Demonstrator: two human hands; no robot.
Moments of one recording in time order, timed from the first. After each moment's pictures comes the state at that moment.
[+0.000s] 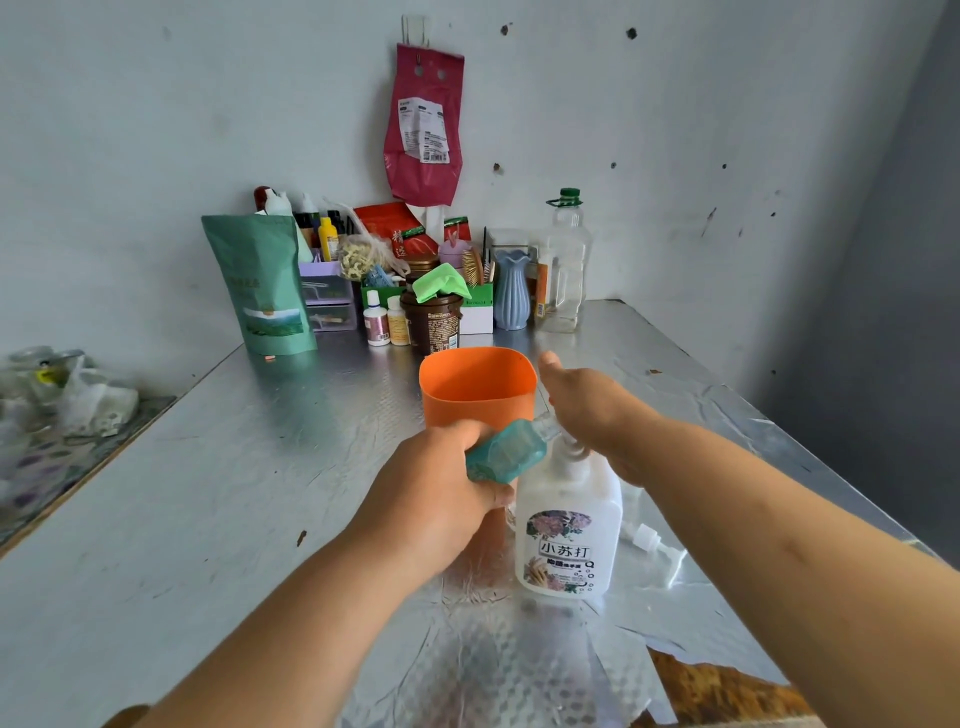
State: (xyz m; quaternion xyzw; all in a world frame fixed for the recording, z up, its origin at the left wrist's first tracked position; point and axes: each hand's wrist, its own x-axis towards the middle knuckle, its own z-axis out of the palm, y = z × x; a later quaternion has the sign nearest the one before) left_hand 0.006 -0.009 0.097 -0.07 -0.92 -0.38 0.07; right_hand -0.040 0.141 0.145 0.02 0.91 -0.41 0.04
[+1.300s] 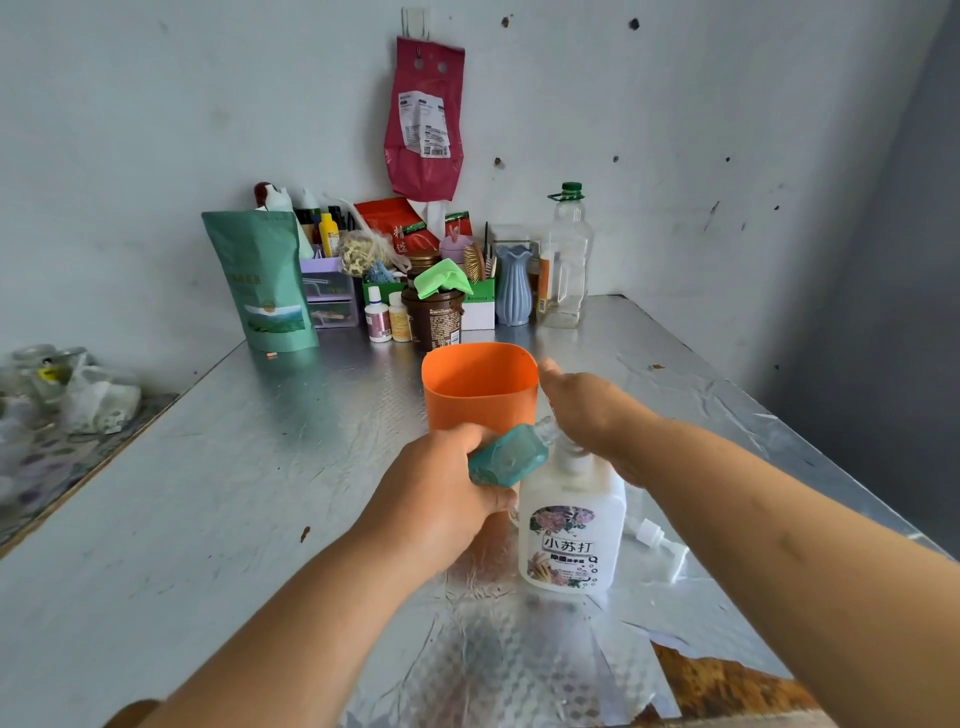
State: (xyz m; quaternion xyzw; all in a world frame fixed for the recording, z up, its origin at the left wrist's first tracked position) left_hand 0.004 -0.010 0.090 -0.07 -0.92 -0.38 0.06; right_hand -0.044 0.139 0.136 0.05 0.92 -0.38 0.05
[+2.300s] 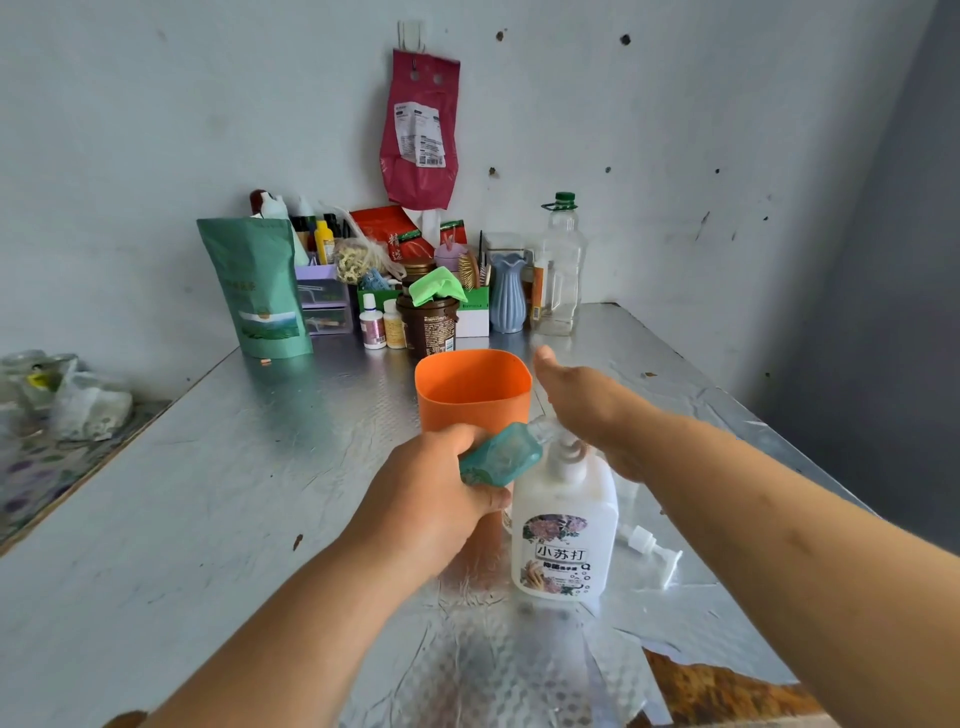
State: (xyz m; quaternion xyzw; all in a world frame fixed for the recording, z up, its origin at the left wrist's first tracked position) left_hand 0.006 -0.009 0.095 -0.06 -0.92 -0.39 0.07; right_hand -0.047 0.143 0.142 0.03 0.89 -0.45 0.06
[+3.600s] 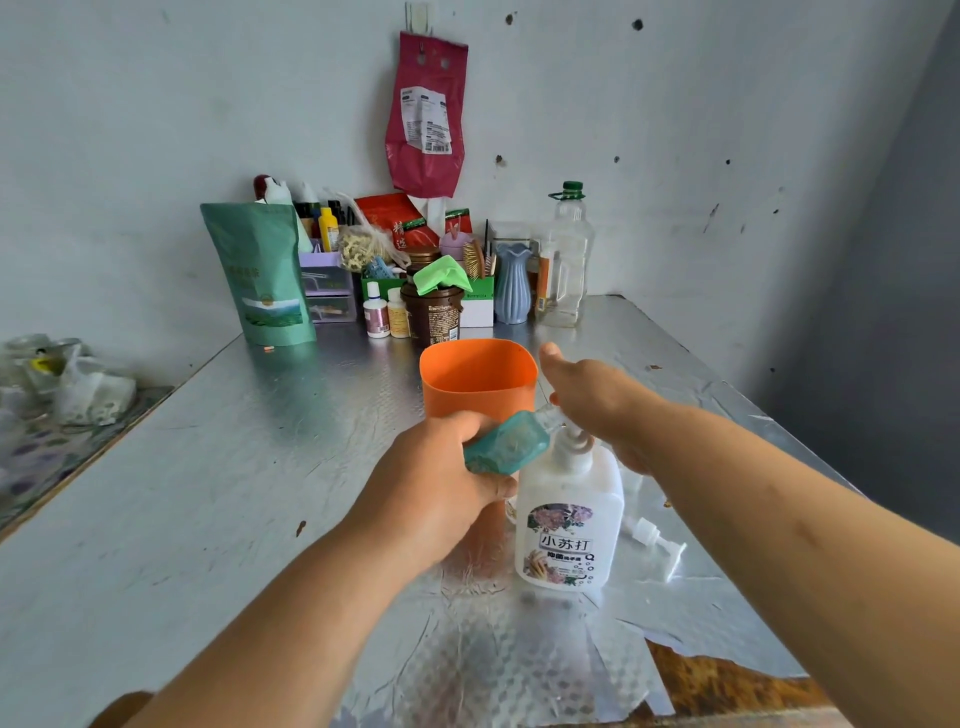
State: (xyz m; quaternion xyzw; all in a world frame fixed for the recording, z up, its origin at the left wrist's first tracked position) left_hand 0.004 -0.012 0.094 -0.07 -0.91 -0.40 0.07; right_hand -0.049 0.142 0.140 0.04 0.90 -0.44 0.06
